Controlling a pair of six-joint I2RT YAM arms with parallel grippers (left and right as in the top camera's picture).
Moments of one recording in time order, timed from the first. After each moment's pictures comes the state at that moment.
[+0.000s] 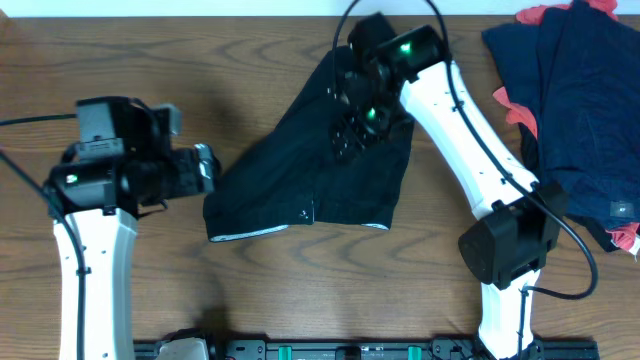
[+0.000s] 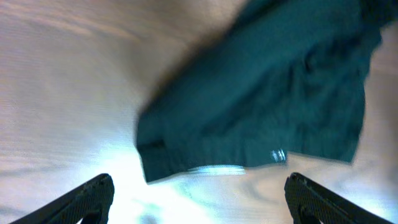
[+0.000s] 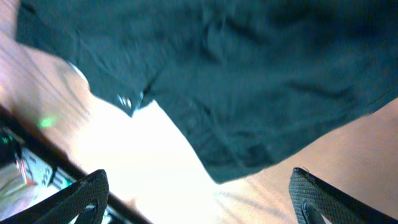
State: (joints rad) left arm 0.13 1.26 1.27 -1.16 0.29 -0.03; right arm 0.49 2.11 2.09 -1.51 -0.28 -0.06
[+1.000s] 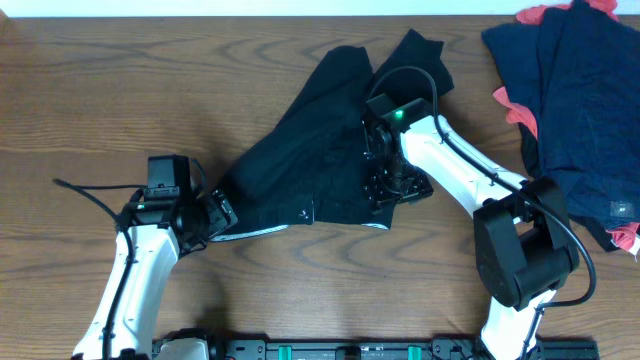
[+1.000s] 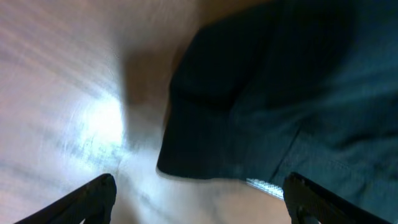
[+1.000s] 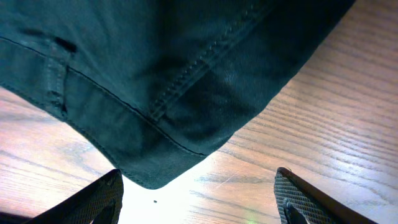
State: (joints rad) left arm 0.07 1.28 0.72 -0.76 0.10 -0.48; right arm 0.49 1.98 1.44 -1.20 -0.10 0.20
